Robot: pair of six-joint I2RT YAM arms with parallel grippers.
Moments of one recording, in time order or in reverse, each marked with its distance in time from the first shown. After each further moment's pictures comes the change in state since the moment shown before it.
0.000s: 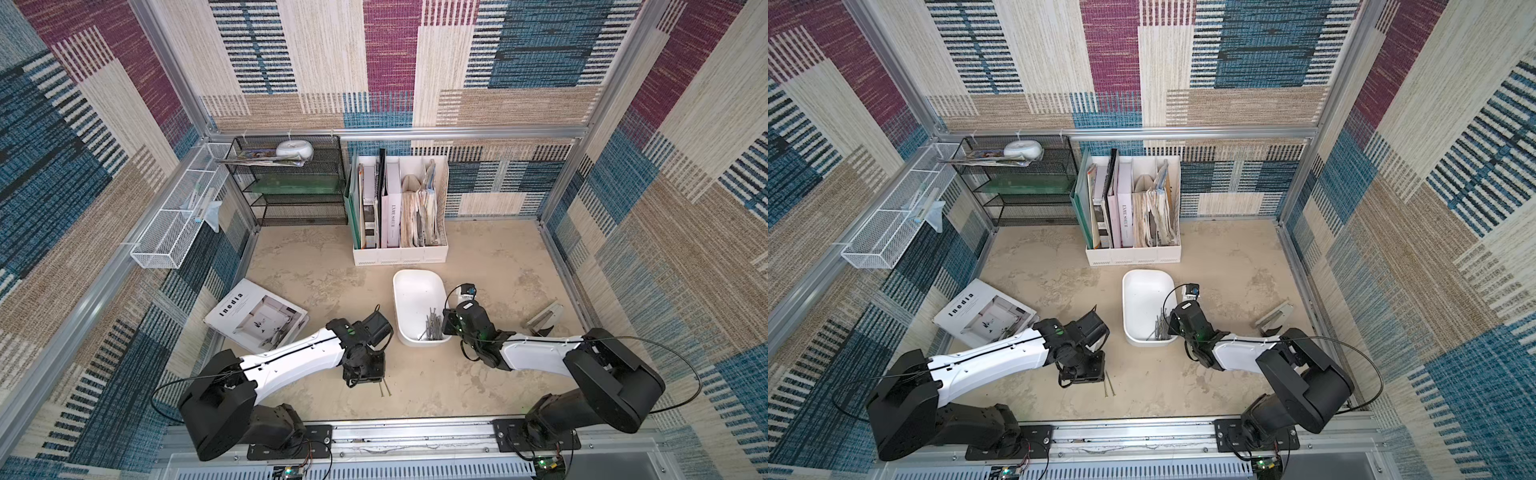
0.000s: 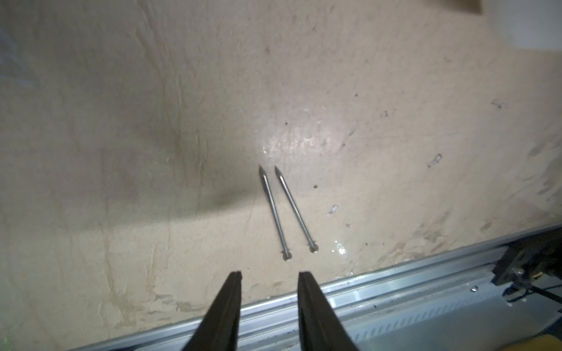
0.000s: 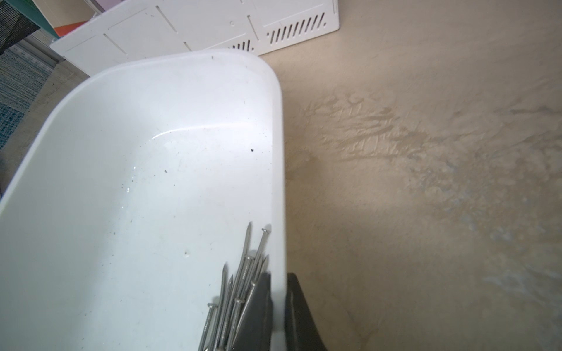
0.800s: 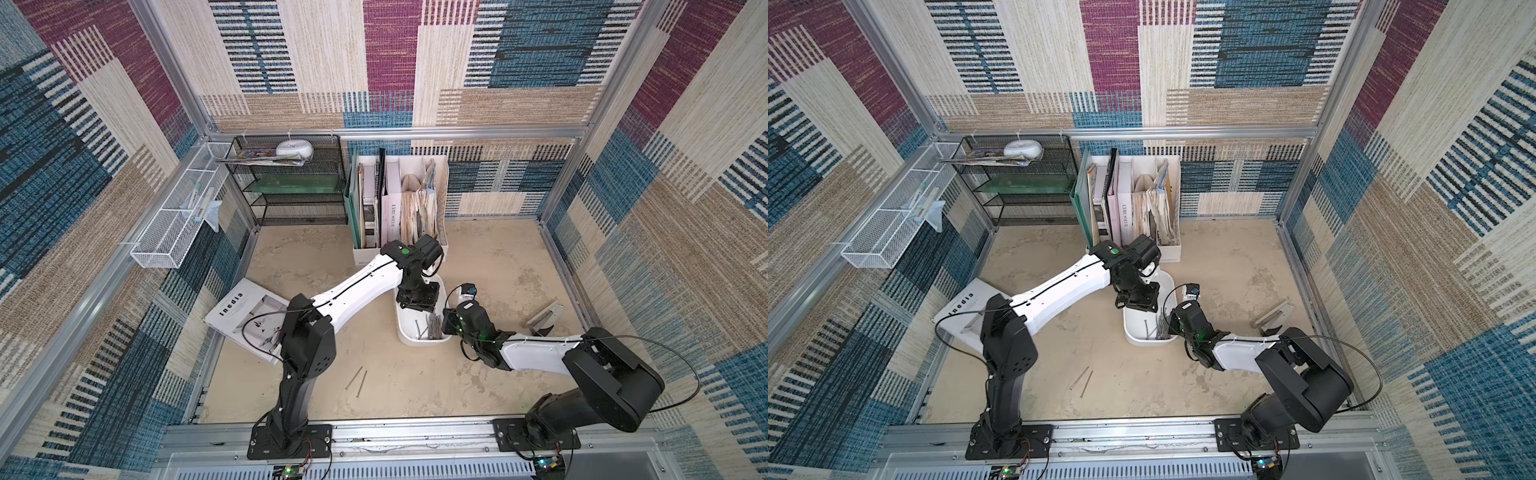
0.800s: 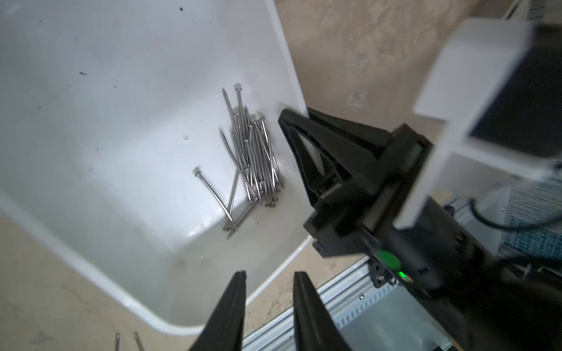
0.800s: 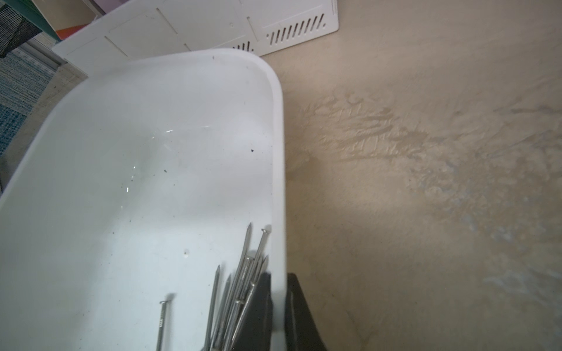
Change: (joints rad) left arm 0.058 0.548 1.096 -0.359 0.062 0.357; right arm -0.001 0.003 -0.006 0.014 0.000 0.003
